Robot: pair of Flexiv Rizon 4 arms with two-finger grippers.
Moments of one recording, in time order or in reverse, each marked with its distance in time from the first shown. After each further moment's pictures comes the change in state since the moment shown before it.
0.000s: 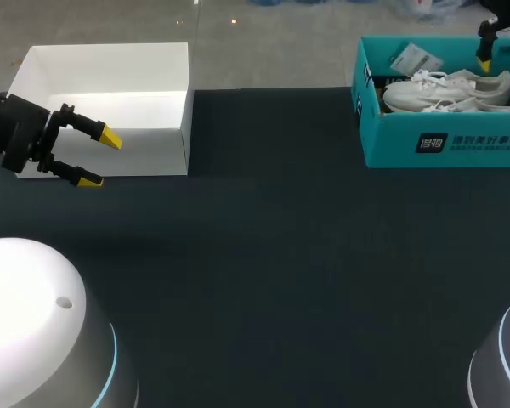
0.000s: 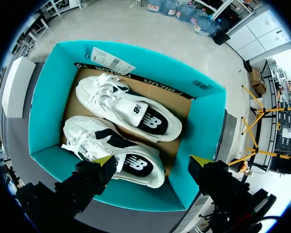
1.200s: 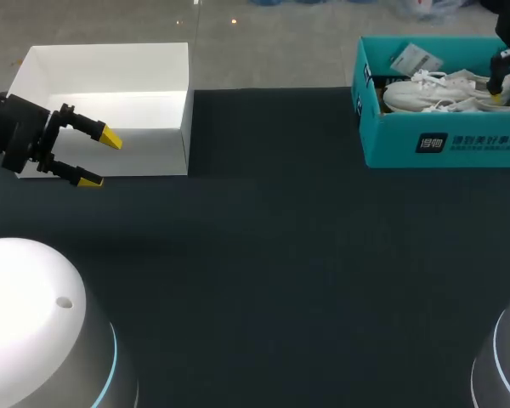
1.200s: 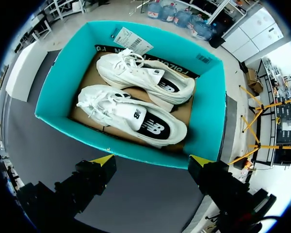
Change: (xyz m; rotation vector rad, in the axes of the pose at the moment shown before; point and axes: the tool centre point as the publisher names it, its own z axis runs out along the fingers) left arm 0.000 0.000 0.000 0.000 0.000 0.000; right arm 0.046 -0.105 -0.012 -0.080 0.009 0.026
